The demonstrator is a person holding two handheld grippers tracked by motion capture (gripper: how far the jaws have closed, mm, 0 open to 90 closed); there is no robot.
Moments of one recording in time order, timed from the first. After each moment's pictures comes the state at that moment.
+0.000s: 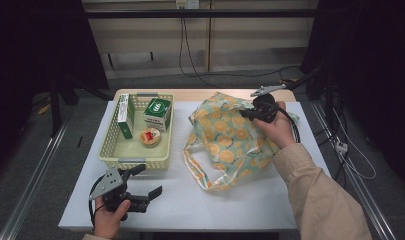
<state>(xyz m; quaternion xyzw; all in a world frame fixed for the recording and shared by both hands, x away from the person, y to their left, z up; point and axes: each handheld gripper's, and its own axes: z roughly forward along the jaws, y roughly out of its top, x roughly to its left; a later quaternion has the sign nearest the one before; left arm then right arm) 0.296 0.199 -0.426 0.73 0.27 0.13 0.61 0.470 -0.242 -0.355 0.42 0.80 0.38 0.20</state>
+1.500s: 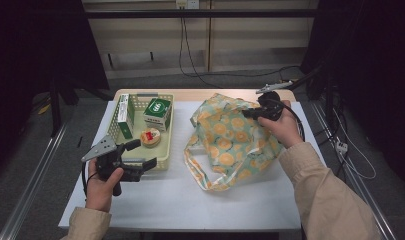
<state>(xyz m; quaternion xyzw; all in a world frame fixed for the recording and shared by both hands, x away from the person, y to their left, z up) 0.355 0.209 -0.374 0.74 0.29 0.11 0.60 0.465 -0.252 -0.345 0.43 0.80 0.39 0.16</state>
